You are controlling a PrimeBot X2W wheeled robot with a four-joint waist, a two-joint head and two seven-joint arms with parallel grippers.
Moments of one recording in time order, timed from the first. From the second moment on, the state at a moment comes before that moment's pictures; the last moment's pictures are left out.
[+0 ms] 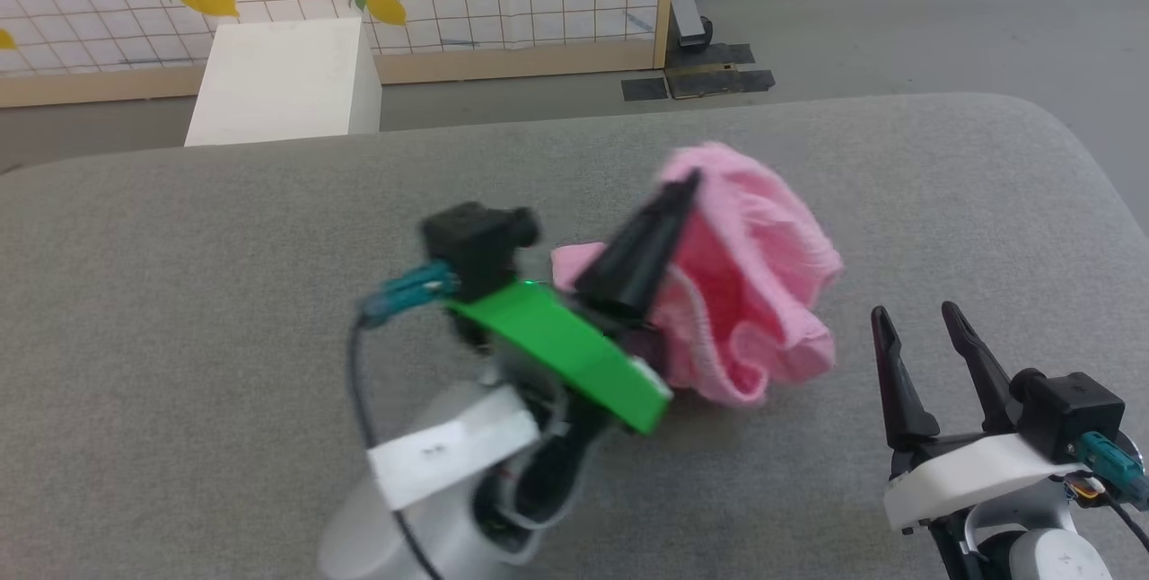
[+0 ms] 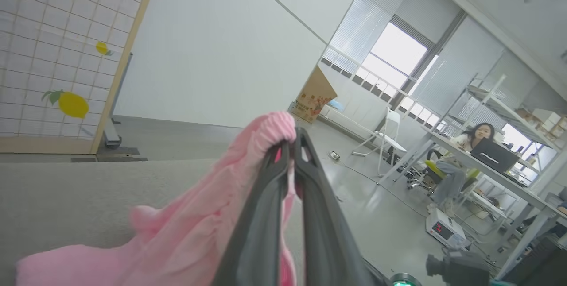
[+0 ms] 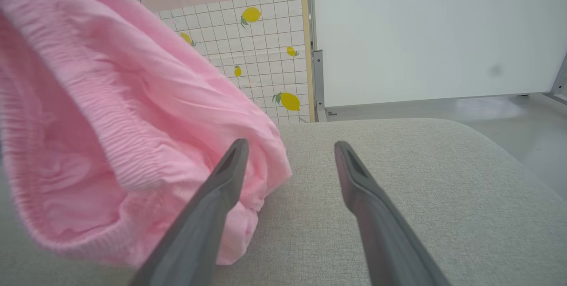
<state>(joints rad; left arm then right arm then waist) -0.45 0.09 -0.64 -0.07 -0.89 0.03 -0.06 -0.01 -0.05 -0.02 0.02 0.17 0.13 -0.09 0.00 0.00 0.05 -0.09</state>
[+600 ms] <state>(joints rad) -0.20 0.33 -0.30 0.33 -0.95 0.35 -0.09 -0.03 -0.05 -0.02 0.02 0.17 0.13 -0.10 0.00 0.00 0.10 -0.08</state>
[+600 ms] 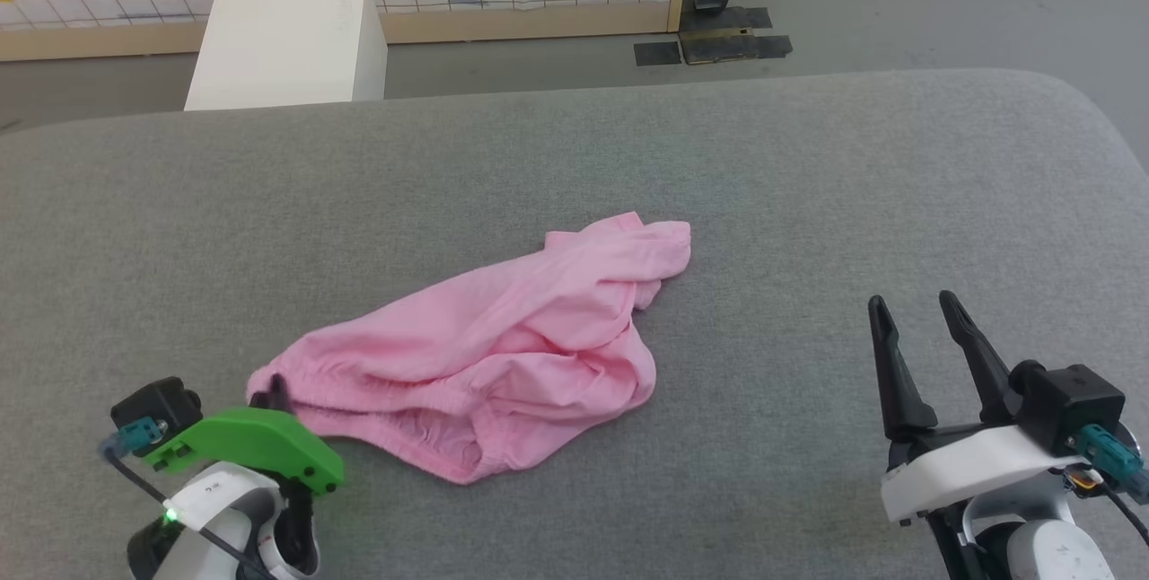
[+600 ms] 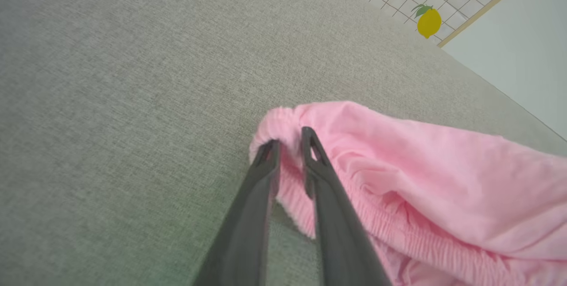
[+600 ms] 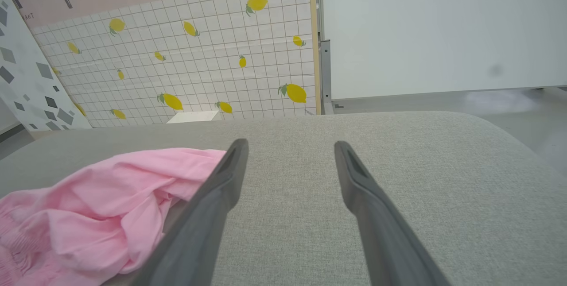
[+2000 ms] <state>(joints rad) -0.43 0.24 -0.63 0.15 -0.81 0.11 0.06 -0.03 -0.05 -0.01 0.04 0.18 0.13 -0.10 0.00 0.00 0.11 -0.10</state>
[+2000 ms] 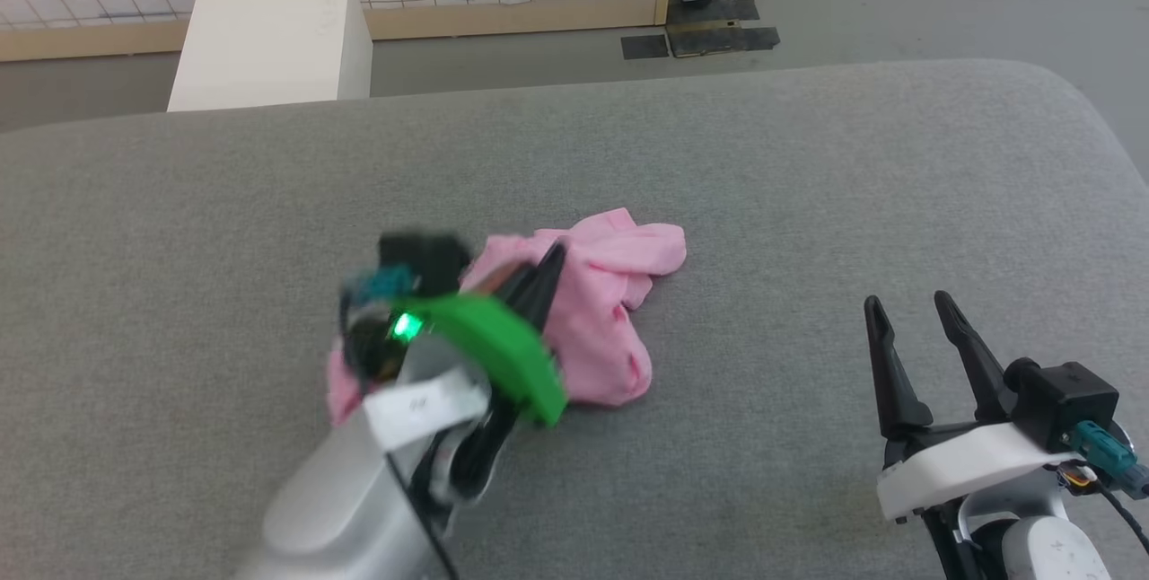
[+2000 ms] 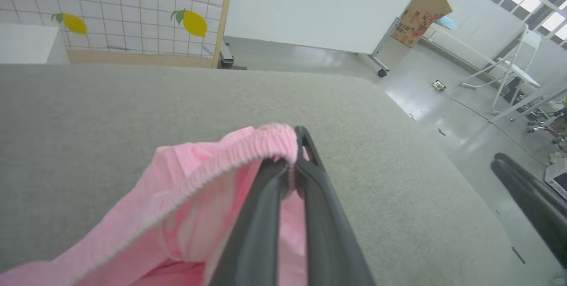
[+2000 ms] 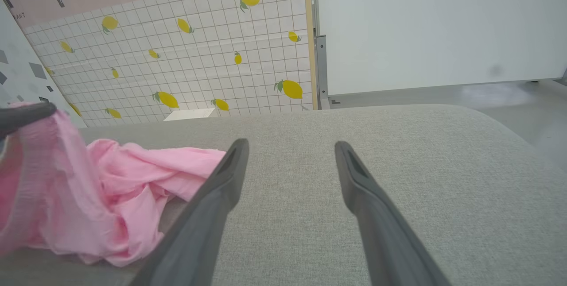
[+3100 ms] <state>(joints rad) -0.67 0.29 -0.61 0.58 -1.09 0.15 -0.19 -0.06 -0.05 0.02 0.04 0.19 0.13 -0.11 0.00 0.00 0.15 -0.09</state>
